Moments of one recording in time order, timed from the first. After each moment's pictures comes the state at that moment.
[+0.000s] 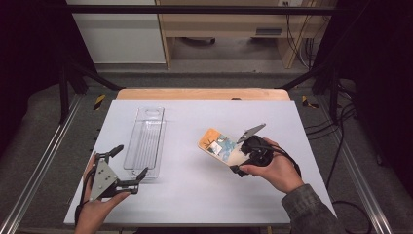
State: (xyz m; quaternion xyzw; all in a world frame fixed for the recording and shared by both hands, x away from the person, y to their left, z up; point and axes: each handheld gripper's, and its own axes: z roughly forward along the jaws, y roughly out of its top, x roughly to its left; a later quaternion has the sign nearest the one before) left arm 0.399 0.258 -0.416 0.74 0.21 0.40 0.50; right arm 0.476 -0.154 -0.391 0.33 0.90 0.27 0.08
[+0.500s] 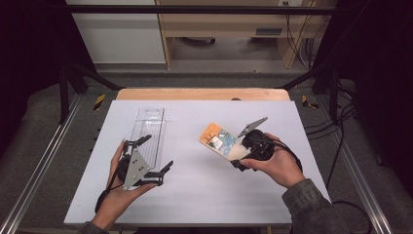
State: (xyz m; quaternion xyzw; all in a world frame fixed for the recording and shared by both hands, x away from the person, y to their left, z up) left arm 0.422 0.195 -0.400 0.77 0.14 0.41 0.47; right arm 0.484 -0.156 -0.380 0.34 0.90 0.27 0.09
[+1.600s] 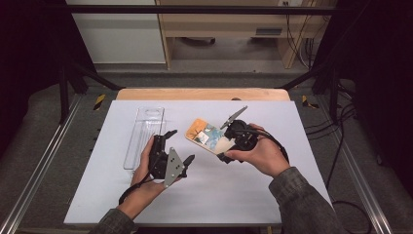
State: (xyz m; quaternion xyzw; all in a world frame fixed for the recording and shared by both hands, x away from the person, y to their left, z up) left arm 0.437 0.133 -0.411 0.78 0.07 0.49 0.39; right arm 0.499 -0.112 -0.354 0.31 0.91 0.25 0.08
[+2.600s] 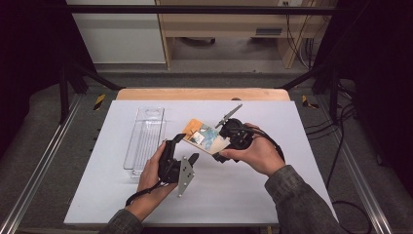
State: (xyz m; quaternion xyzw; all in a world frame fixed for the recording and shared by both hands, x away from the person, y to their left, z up) left arm 0.430 0.112 -0.427 0.76 0.01 0.55 0.33; right arm 0.499 -0.100 -0.348 0.32 0.91 0.25 0.07
